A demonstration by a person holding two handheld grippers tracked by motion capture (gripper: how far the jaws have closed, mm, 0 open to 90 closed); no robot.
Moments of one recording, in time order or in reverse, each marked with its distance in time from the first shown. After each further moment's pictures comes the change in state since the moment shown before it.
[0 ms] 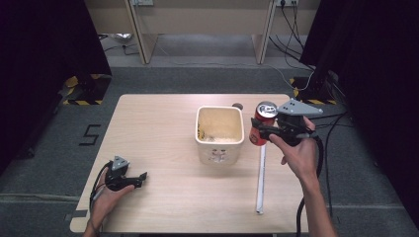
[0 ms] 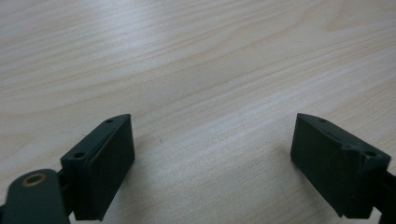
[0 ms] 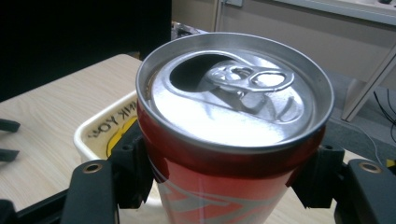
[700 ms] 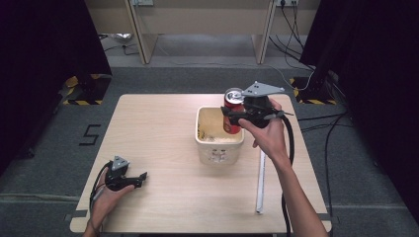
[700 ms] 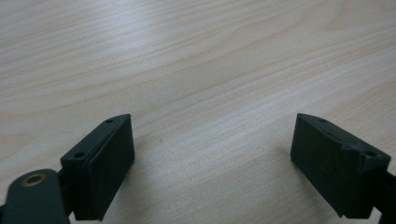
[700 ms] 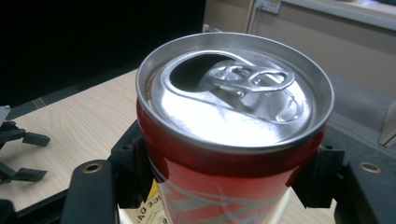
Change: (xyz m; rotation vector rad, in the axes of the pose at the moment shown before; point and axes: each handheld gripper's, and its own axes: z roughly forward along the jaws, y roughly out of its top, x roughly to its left) left arm 0.000 0.000 0.000 0.001 -0.001 0.000; right arm 0.036 0.047 0.058 0.011 0.113 -0.063
